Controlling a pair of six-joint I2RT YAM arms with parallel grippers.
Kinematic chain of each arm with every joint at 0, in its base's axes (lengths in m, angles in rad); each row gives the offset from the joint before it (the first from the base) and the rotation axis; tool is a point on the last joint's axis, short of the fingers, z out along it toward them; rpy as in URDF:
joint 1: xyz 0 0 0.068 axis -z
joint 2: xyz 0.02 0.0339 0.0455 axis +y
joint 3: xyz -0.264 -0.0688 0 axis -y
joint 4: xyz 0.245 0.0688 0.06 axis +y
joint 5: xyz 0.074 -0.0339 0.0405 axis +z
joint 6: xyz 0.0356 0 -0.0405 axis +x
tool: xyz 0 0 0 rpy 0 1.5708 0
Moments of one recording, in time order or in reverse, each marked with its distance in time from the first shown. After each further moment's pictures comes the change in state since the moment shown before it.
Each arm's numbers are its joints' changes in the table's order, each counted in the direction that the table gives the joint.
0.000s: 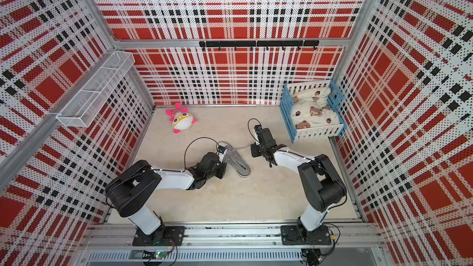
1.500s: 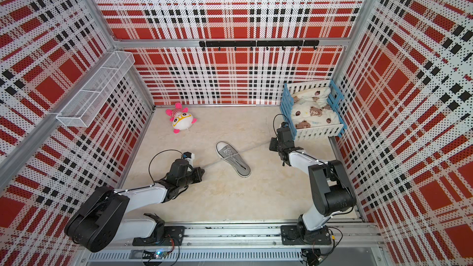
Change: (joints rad) left arm -0.346 -0.392 -0.354 0.037 -0.277 -0.444; right arm 0.235 -0.066 -0.113 -0.125 -0.098 0.171
